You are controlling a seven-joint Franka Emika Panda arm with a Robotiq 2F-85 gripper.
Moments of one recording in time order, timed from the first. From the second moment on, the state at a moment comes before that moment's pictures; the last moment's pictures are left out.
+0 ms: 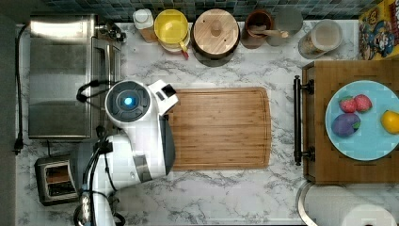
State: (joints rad) arm 0.09 0.01 0.23 -2.07 0.16 0.43 -0.44
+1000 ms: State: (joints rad) arm 0.14 -0.11 0.31 -2.24 0.28 0.44 -0.67
